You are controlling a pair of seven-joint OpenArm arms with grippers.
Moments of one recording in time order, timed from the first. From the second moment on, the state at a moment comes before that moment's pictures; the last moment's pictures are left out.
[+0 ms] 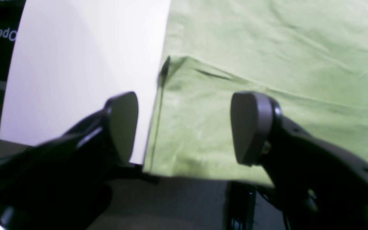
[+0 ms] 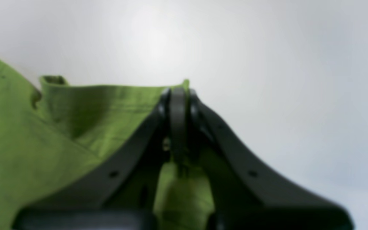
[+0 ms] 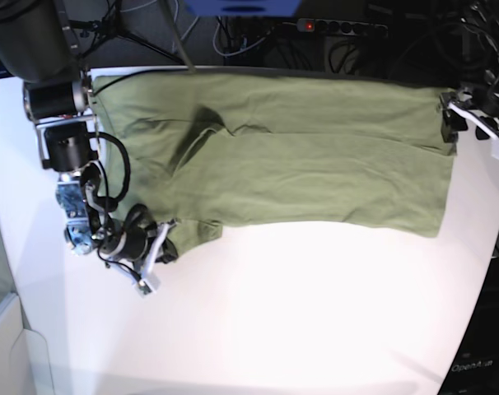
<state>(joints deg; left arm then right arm) 21.2 -11.7 -43.5 102.8 -26.7 -31.8 53.0 28.7 13.5 -9.9 42.5 9.5 40.4 -22.6</state>
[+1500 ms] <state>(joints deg) -17.8 -17.8 -29.8 52.6 -14.7 -31.2 37.0 27.7 15.5 -9.9 42.6 9.7 40.4 -22.8</state>
